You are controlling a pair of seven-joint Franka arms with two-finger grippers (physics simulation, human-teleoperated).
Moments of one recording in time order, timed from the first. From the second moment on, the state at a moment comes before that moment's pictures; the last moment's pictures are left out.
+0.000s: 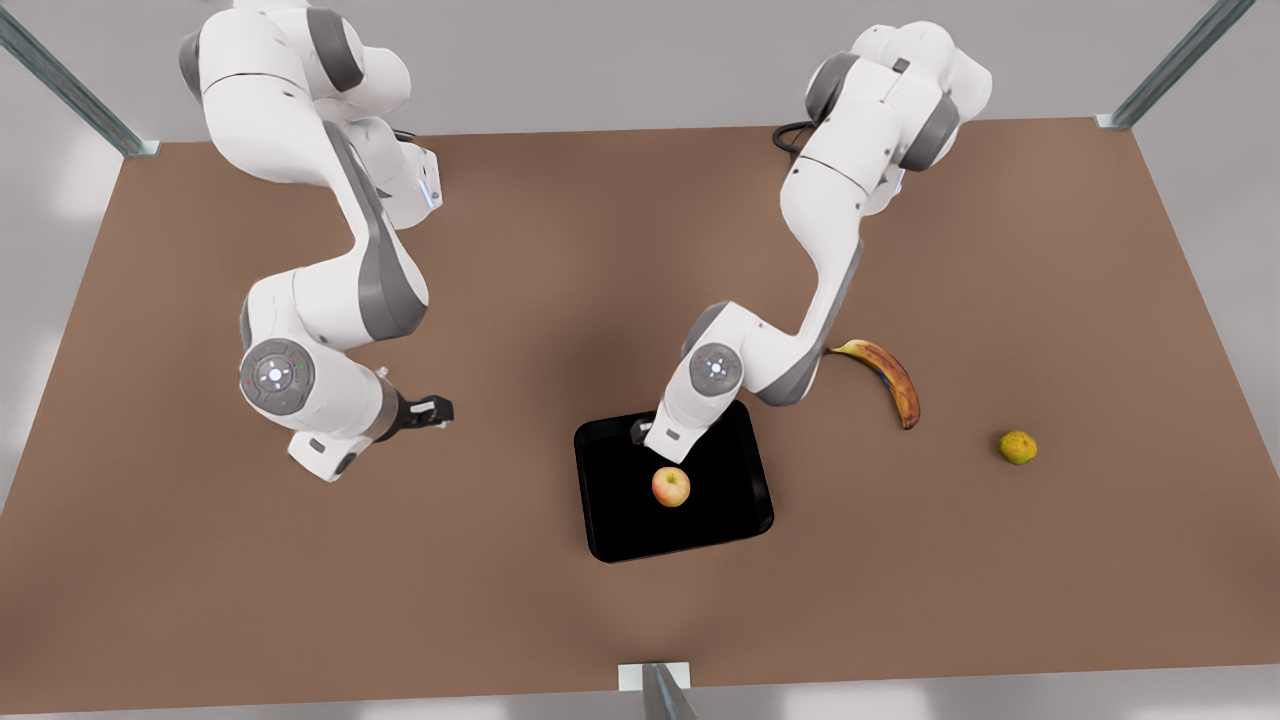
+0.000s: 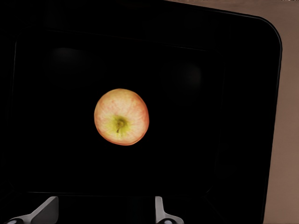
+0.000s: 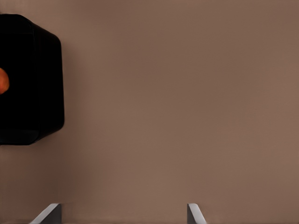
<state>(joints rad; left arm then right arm) -0.61 0.83 -0.04 -1.28 -0.11 2.18 -0.81 0.29 0.47 -0.01 -1.30 0.09 1.64 0.10</state>
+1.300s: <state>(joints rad) -0.62 1.04 -0.01 -1.10 0.02 2.33 -0.98 0.30 0.42 -0.08 -1.31 0.01 1.67 0.15</state>
